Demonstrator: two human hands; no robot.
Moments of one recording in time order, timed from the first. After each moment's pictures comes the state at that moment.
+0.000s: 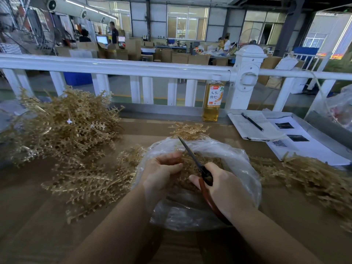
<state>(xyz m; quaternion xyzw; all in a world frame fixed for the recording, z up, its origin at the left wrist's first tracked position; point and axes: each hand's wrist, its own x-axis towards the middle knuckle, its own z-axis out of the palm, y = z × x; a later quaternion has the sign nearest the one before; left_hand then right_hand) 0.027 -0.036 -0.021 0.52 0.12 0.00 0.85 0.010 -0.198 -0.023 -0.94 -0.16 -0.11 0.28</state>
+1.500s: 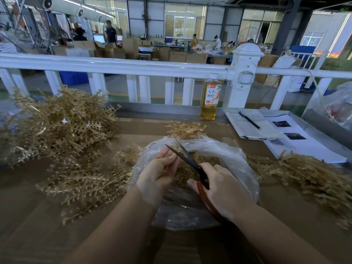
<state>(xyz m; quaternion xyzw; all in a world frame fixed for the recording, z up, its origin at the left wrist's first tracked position) 0.039 -0.044 -0.010 0.29 0.20 -0.03 0.94 0.015 -0.206 -0.025 -0.95 -0.19 -0.09 0.21</state>
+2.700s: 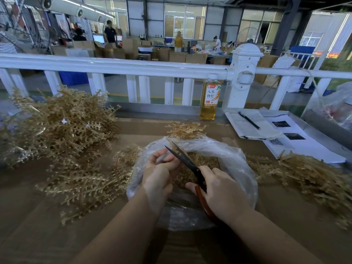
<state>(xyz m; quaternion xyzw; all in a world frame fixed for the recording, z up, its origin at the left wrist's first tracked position) 0.035 -0.051 -0.027 0.35 0.15 0.08 0.92 0.014 -0.204 -0.039 -0.95 -0.21 -0.16 0.17</state>
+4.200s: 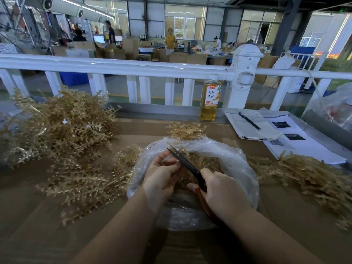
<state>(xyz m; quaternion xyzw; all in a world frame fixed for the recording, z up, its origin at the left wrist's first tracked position) 0.048 -0.047 -0.041 0.36 0.15 0.01 0.92 0.013 -0.203 -0.034 -0.96 -0.21 -0.15 0.13</state>
